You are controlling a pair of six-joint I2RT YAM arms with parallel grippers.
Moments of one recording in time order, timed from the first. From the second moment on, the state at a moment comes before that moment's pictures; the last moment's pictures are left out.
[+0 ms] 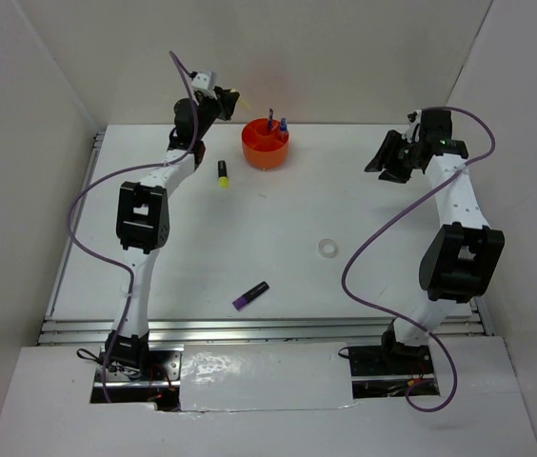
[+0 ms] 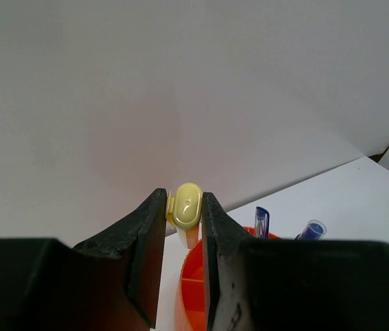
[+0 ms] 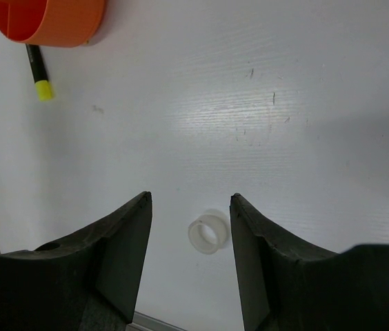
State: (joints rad) left arm -0.19 2.47 2.11 0.61 0.30 -0.23; right arm -0.16 1.72 1.60 -0.74 -0.41 0.31
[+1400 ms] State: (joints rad) left arm -0.13 2.13 1.95 0.04 0.26 -0.08; right arm -0.13 1.71 1.57 -0.74 -0.42 0.27
